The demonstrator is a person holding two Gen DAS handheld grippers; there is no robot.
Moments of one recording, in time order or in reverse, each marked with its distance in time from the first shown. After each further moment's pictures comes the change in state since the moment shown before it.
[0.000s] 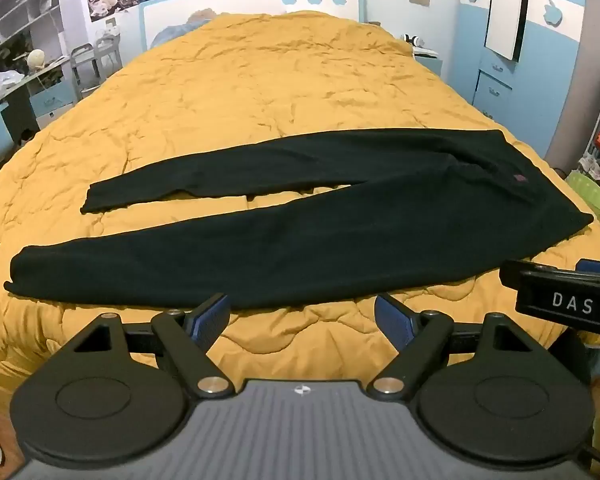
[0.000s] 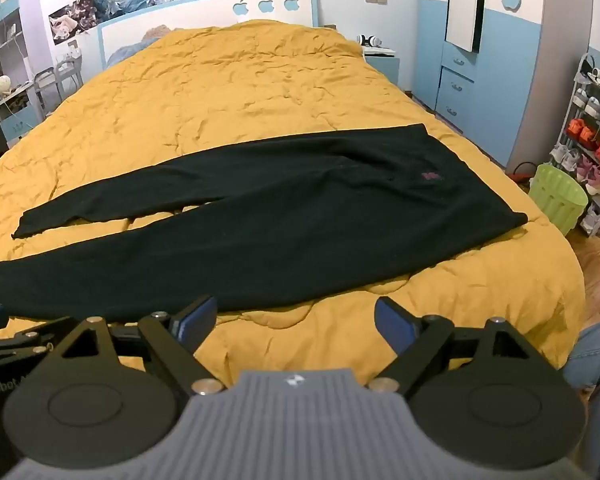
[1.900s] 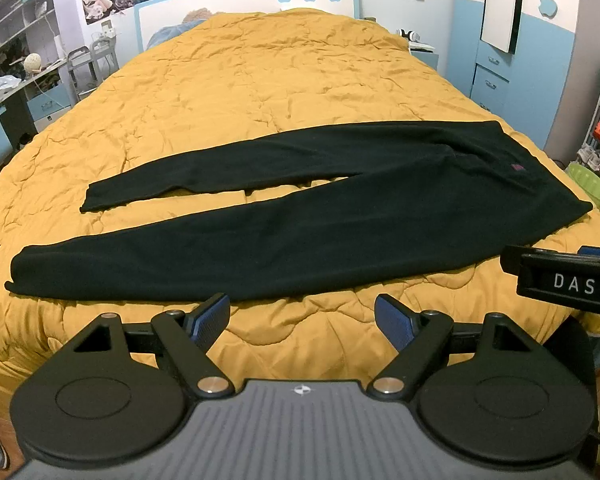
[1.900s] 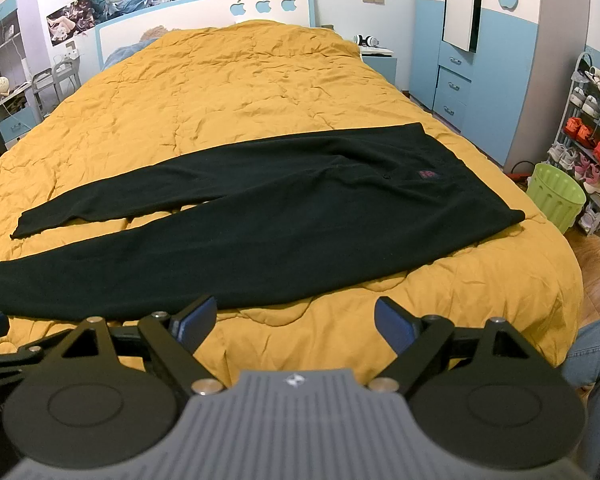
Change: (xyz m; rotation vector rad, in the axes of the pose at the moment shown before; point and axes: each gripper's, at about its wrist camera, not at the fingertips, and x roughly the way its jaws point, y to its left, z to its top) left arm 0.001 -0.003 -0.008 0.015 -0.001 0.007; right arm -0.002 -0.001 -0.003 0.001 0.002 -0.009
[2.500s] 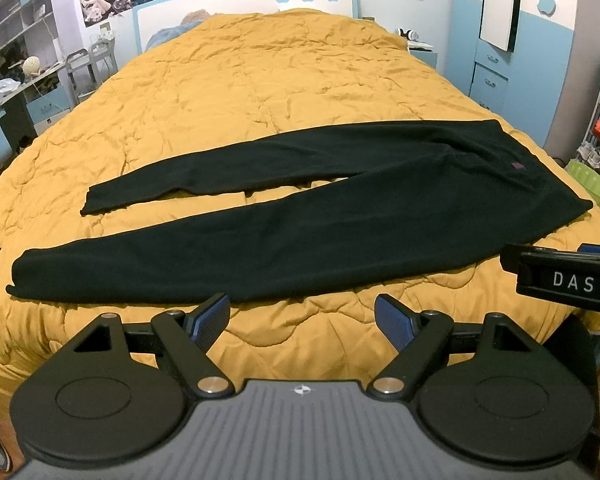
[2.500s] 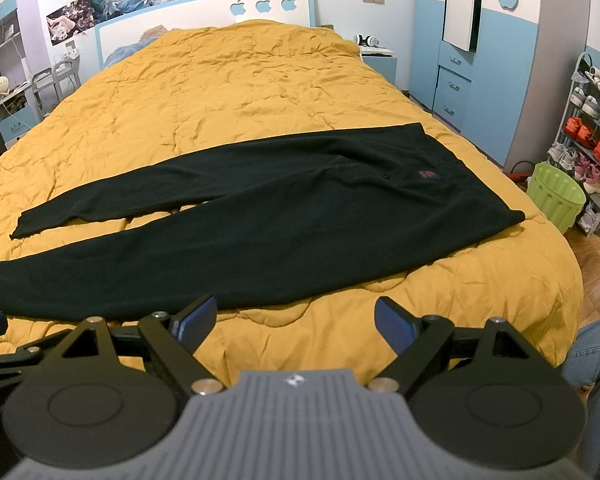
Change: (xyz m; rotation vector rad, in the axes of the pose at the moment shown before) left arm 0.000 -0.001 -0.001 0.003 0.000 0.000; right arm -0.001 -0.001 -0.001 0.000 -0.001 -0.001
